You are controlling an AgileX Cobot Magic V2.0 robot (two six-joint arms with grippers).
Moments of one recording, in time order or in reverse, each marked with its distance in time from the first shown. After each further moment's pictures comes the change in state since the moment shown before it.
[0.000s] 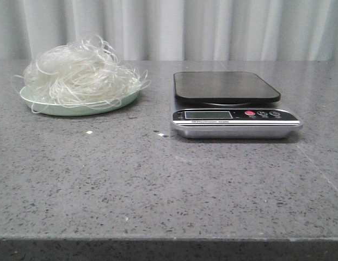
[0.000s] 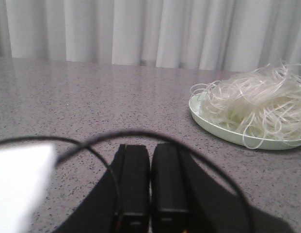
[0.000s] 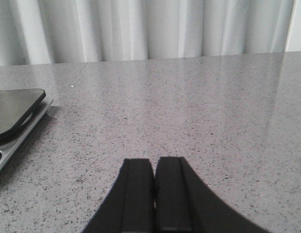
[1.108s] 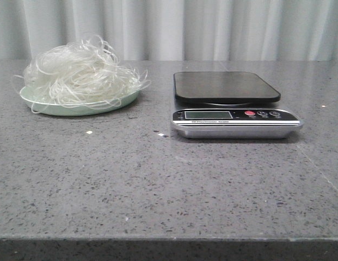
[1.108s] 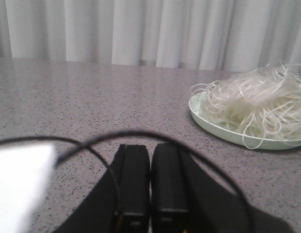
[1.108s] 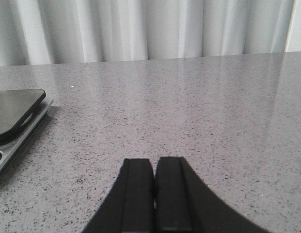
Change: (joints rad) left arm 0.000 0.000 0.000 0.000 0.000 0.000; right arm 0.000 -0.001 0.000 0.000 0.000 0.000
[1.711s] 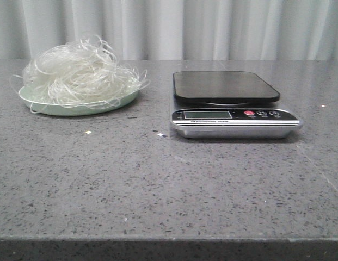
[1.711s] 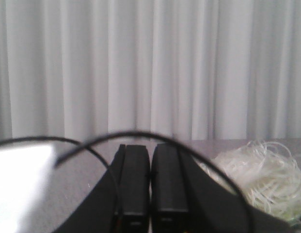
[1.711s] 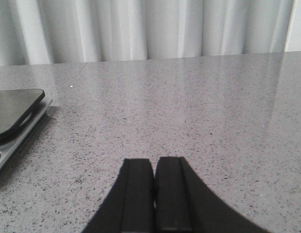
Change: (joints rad) left arm 0.000 0.000 -0.077 0.096 -0.205 0.000; right arm 0.000 0.000 0.000 0.000 0.000 0.000
